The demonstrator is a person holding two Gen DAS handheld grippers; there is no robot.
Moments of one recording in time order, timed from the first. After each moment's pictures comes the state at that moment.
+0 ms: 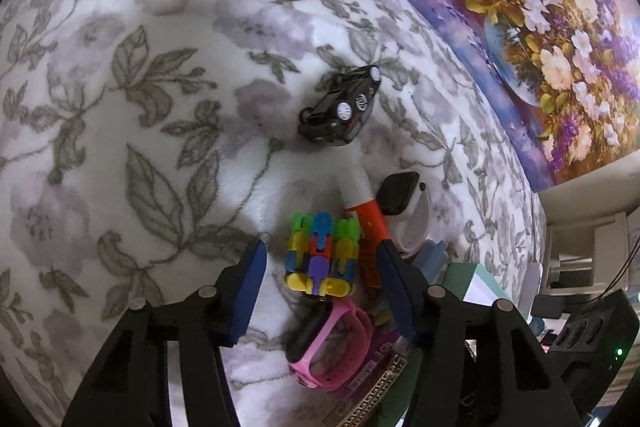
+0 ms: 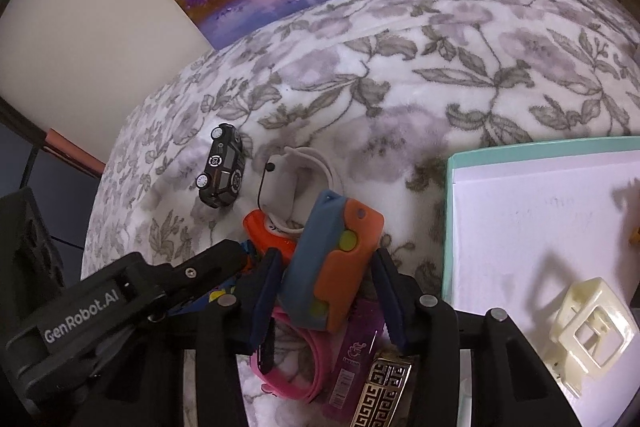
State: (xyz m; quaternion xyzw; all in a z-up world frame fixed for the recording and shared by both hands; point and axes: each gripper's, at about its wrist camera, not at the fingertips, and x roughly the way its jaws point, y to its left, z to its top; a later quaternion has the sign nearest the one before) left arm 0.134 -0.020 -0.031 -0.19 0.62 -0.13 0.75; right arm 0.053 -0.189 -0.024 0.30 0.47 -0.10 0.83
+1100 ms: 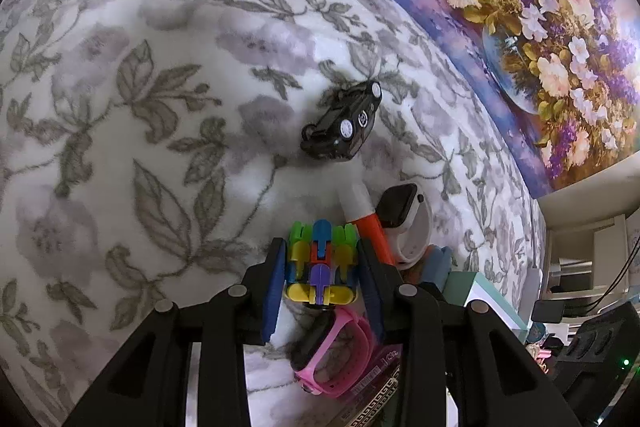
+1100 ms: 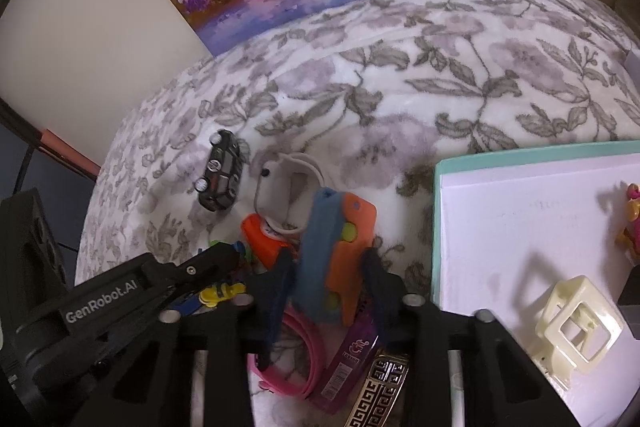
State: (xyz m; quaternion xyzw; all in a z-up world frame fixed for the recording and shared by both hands) left arm 0.135 -0.017 -0.022 -0.19 0.61 -0.13 0.76; right arm 0.048 -0.191 -0.014 0.29 0.46 -0.11 0.84
